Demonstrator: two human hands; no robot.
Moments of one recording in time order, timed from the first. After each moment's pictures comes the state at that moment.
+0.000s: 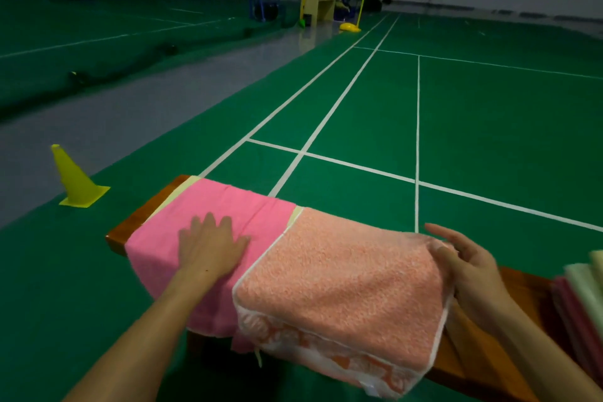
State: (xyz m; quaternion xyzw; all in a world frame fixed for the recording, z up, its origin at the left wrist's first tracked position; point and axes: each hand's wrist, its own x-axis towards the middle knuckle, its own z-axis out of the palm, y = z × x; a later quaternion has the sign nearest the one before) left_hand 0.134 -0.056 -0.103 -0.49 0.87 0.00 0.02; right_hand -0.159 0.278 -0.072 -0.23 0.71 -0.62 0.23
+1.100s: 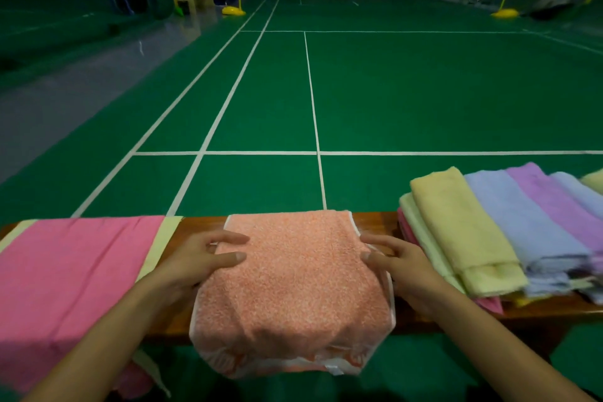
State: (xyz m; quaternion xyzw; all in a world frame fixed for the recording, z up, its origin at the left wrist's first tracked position) left_hand -0.017 0.099 -0.059 -0.28 0.72 0.63 0.01; right_hand -0.199 0.425 -0.101 -0.09 0.72 -0.62 0.28
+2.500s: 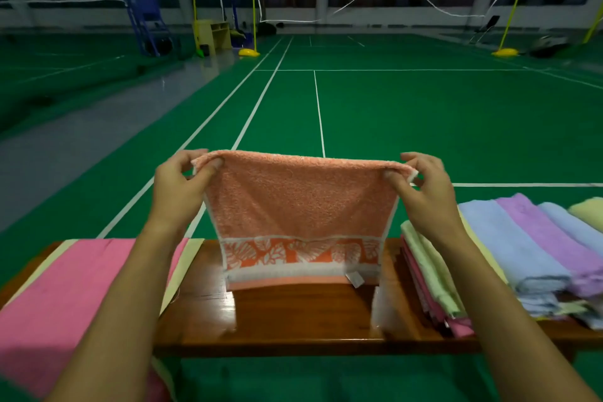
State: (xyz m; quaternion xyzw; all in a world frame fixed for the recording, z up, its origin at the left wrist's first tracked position) left_hand -0.024 0.077 0.076 -0.23 0.76 0.43 -0.43; right_hand -0.221 0.400 0.053 -0.27 0.79 -0.54 -0.15
